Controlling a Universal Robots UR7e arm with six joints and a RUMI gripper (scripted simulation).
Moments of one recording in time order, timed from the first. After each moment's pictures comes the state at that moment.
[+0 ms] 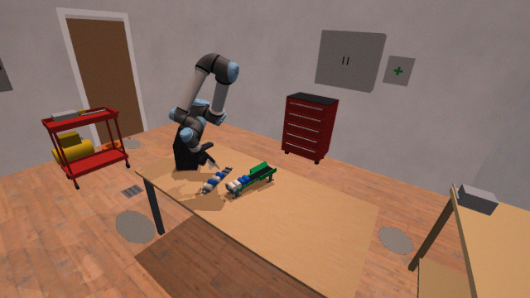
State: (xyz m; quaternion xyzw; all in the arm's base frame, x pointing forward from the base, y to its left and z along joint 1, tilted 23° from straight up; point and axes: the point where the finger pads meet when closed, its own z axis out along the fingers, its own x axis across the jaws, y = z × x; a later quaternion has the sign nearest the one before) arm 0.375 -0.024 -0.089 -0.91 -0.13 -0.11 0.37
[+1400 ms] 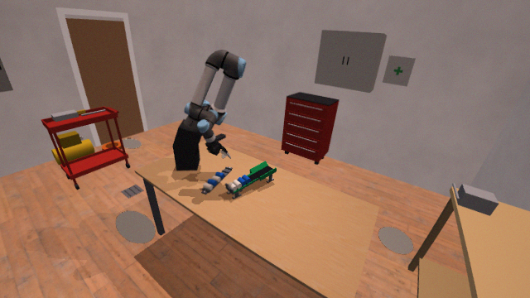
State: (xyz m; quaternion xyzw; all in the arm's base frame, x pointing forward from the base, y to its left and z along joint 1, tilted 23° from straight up) arm 0.310 0.121 -0.061 -0.91 -0.13 -0.11 0.37
